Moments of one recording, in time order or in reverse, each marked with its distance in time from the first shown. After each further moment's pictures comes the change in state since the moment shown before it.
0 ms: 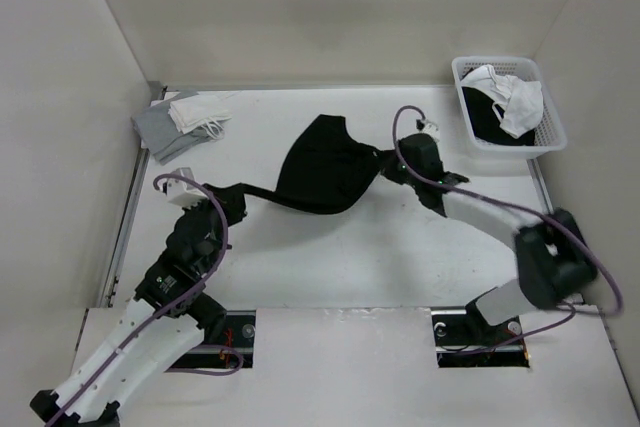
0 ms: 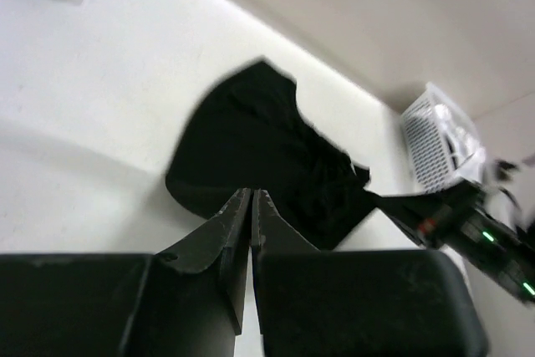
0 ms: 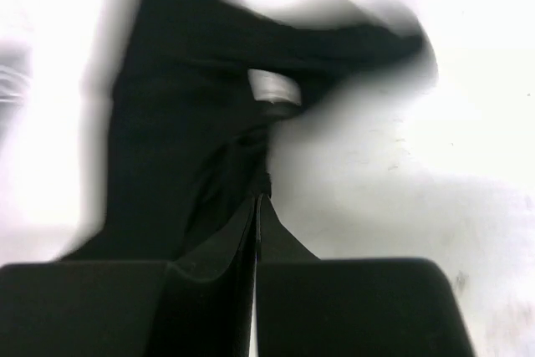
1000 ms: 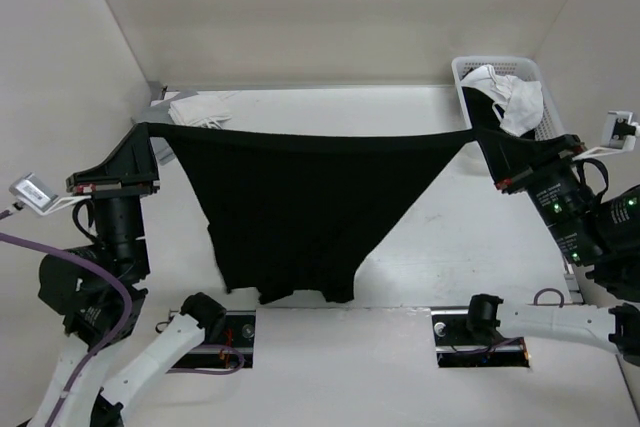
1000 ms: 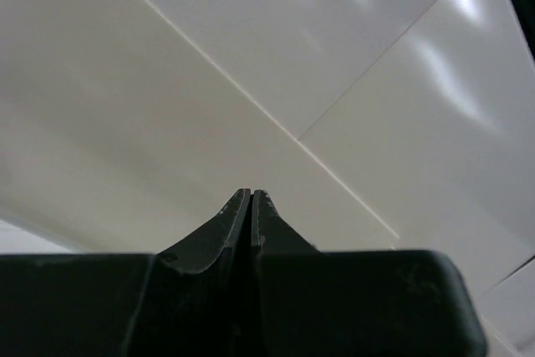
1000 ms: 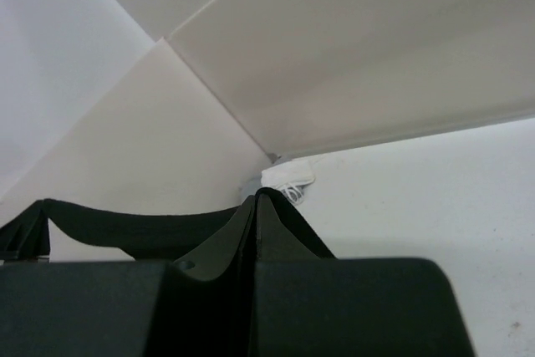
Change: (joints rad) left arm 0.043 0.040 0.558 0.264 -0.067 0.229; right arm 0.737 -0.866 0.537 -0.498 0.661 -0.360
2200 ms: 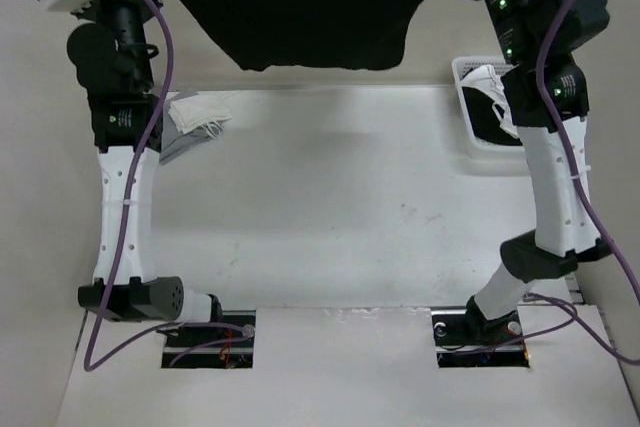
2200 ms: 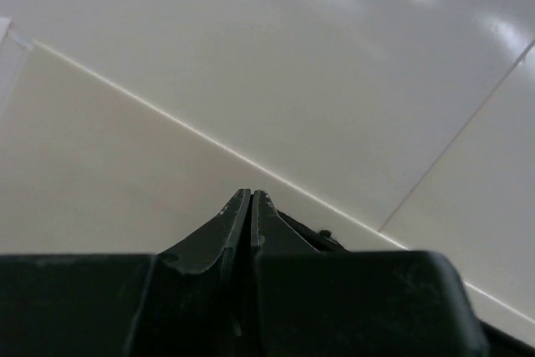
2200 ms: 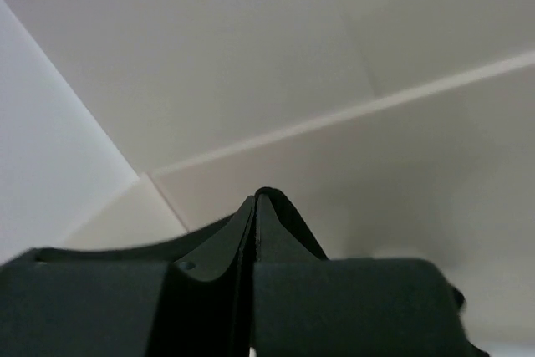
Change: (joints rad) left arm 0.583 0.957 0.784 0.095 0.444 -0.088; right arm -0.839 0.987 1.079 0.081 -0.735 0.082
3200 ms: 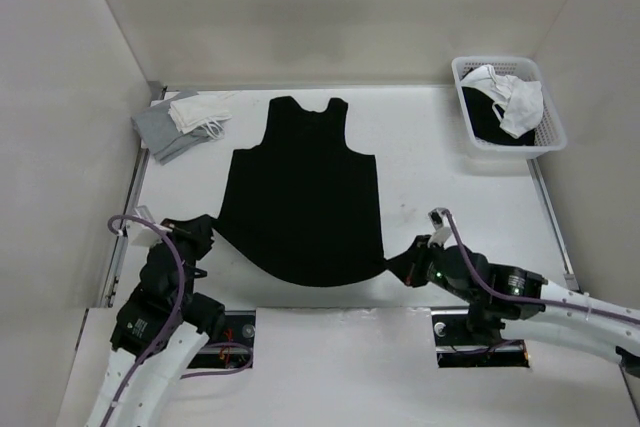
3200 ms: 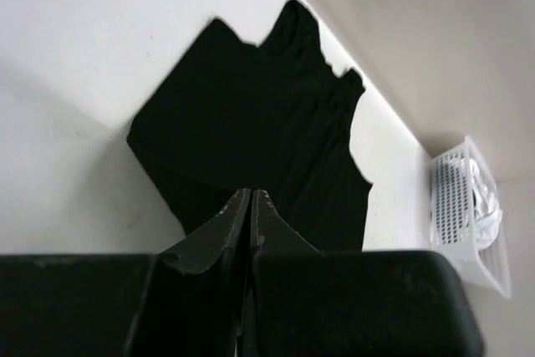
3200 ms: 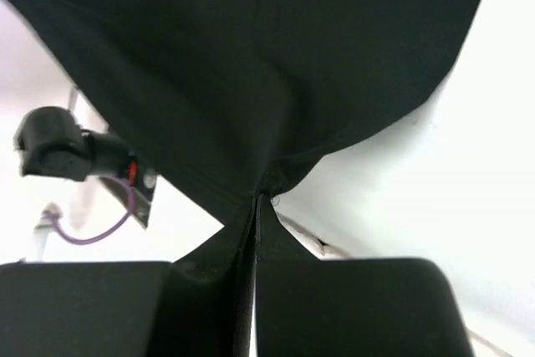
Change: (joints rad) left arm -0.436 -1.302 -1.314 -0.842 -0.355 -0.346; right arm 0.824 -1.297 -2.108 -0.122 0.253 0.477
